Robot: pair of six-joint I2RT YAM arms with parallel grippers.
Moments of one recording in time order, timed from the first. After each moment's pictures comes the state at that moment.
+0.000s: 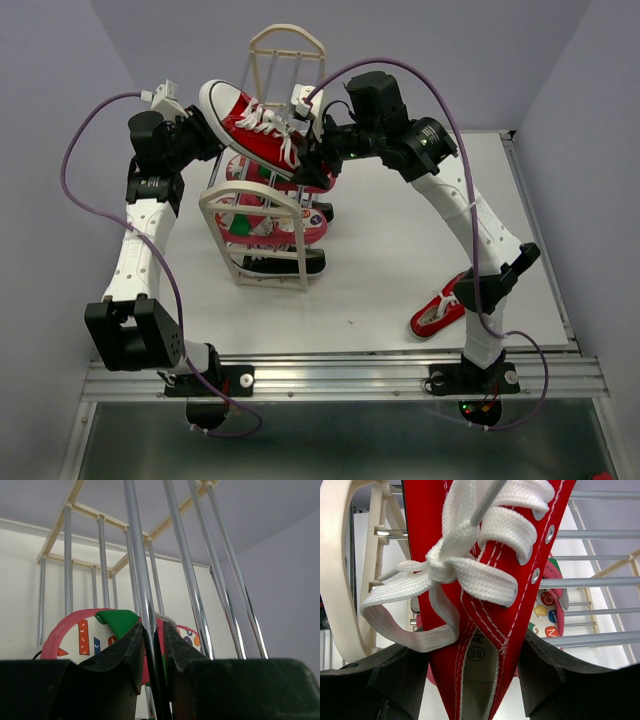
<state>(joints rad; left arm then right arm) 0.05 1.41 1.34 -0.08 0.53 -0.65 0.75 1.94 2.47 -0.95 -0.54 -0.38</state>
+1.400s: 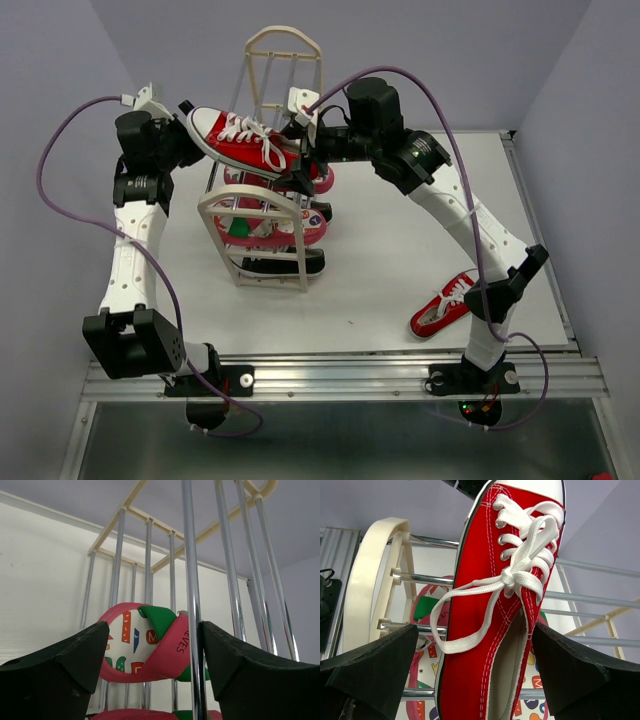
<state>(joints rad) 0.11 1.37 1.39 -0.26 0.40 -0.57 0.78 1.86 2.27 -0.63 -0.63 -0.41</state>
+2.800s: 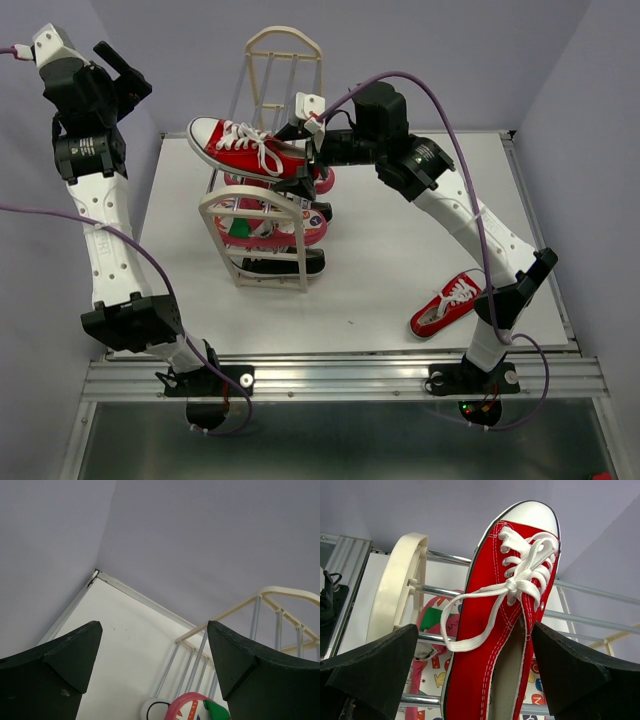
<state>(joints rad) 0.26 1.54 1.97 -0.56 -0.01 -0.46 0.78 1.79 2.13 -0.49 -0.71 -0.42</state>
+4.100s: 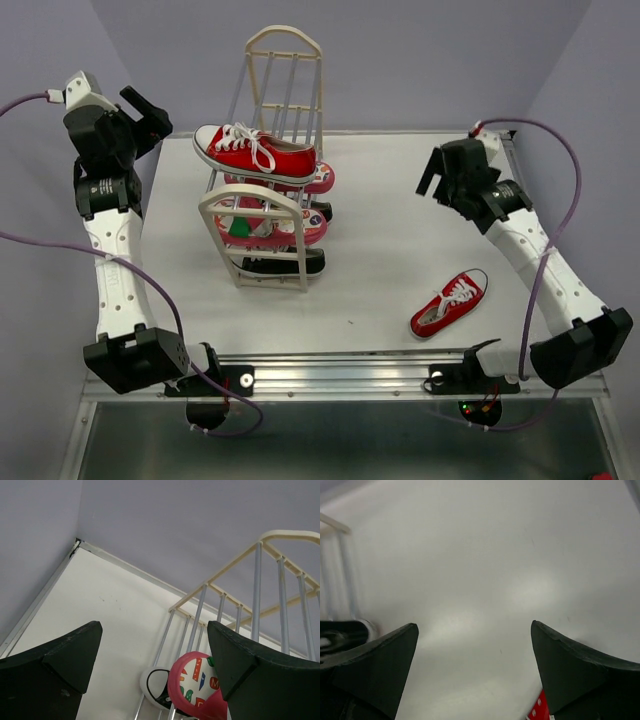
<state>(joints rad) 0.27 1.31 1.55 -0.38 0.11 -0.46 0.35 1.32 1.46 -0.69 0.49 0.50</state>
